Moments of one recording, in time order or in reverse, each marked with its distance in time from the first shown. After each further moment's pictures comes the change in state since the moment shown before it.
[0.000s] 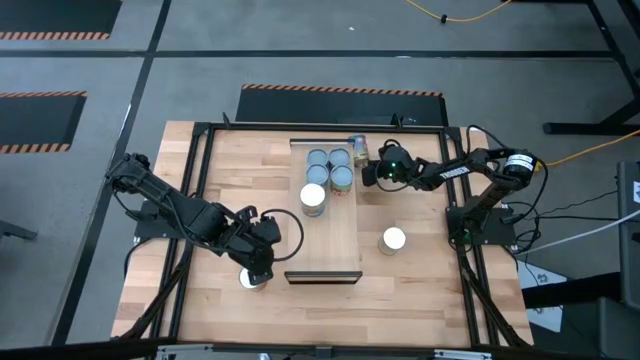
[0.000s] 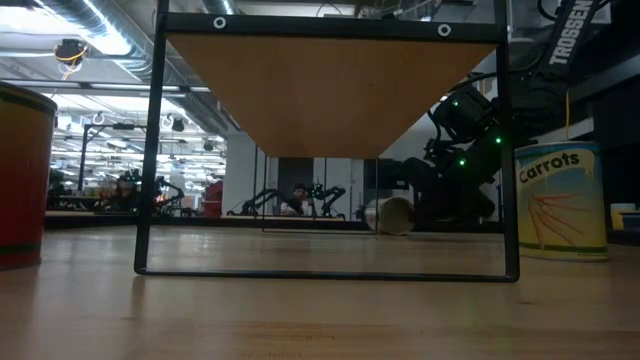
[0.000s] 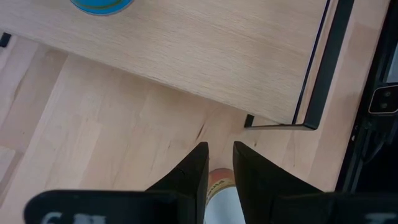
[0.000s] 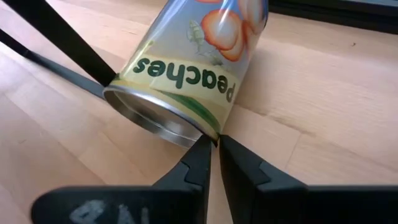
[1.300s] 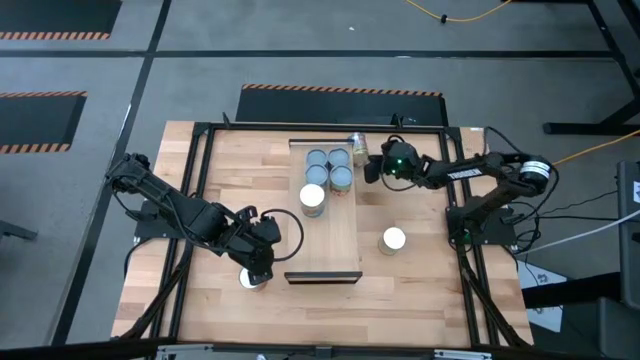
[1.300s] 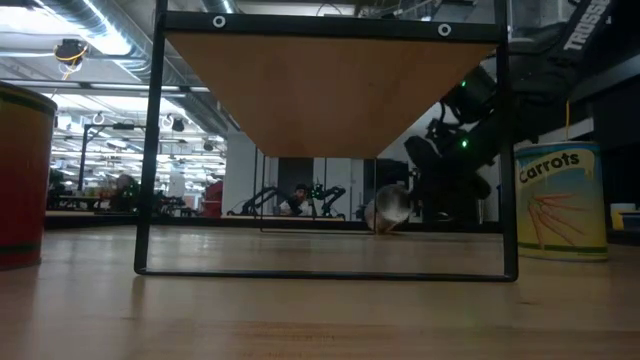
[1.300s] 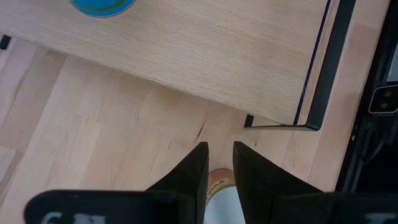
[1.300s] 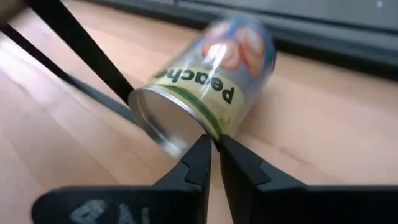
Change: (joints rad) left arm 0.000 0.000 0.000 0.000 0.000 0.001; right arm 0.000 -0.120 0.000 -0.035 -0.021 -0.056
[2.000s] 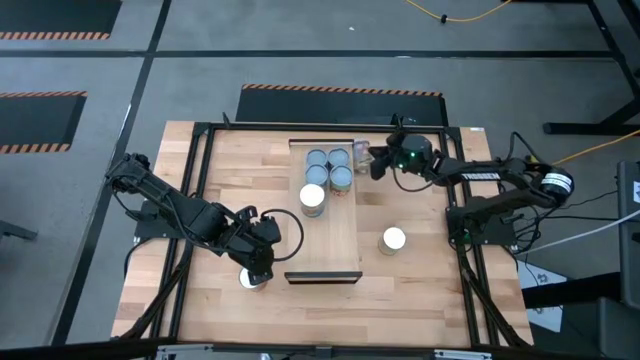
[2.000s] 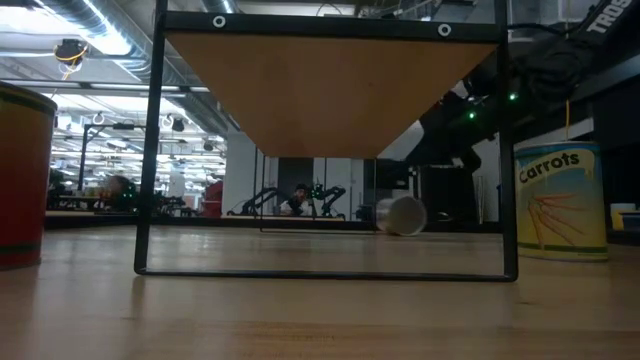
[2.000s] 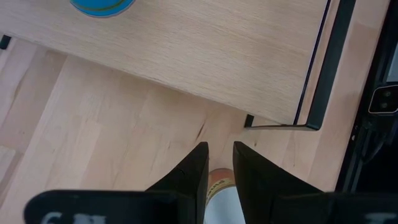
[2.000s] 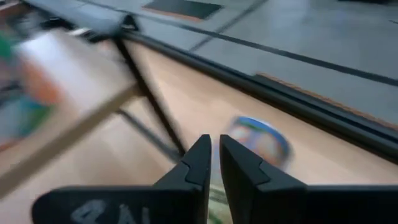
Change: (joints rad) left arm 0.000 0.000 0.000 0.000 0.000 0.000; right arm -0.047 -0.187 0.000 -0.016 -0.133 -0.150
